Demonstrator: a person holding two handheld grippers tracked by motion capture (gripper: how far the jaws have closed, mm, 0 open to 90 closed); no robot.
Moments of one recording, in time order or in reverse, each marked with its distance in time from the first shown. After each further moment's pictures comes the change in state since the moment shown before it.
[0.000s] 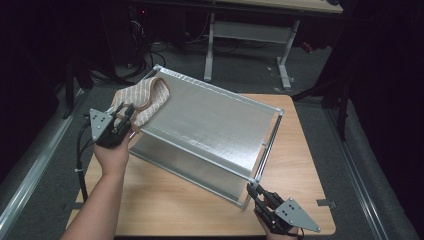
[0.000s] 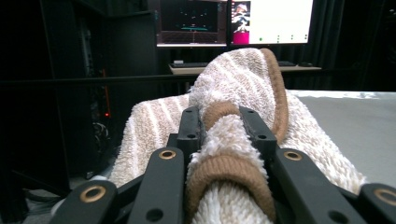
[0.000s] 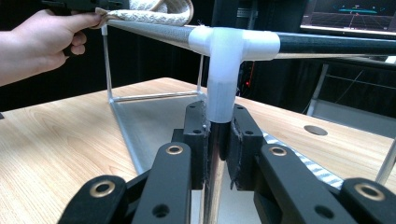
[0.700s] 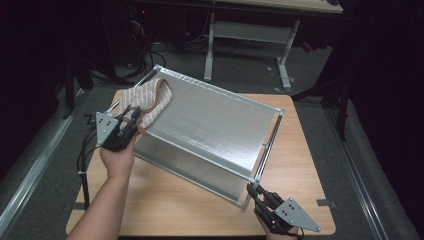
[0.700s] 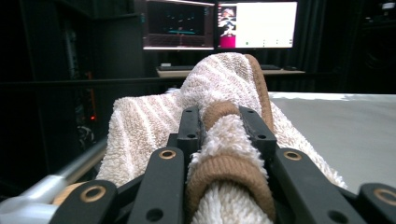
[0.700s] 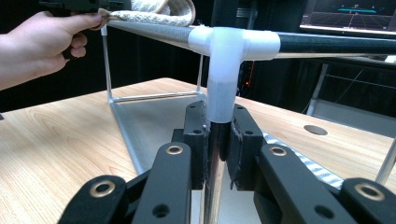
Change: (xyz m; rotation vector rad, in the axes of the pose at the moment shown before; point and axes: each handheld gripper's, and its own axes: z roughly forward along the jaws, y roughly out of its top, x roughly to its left) left arm -0.026 -0.003 -0.005 -0.023 -0.063 -0.006; right arm 0.000 0.000 0.000 -0.002 -0.001 0.001
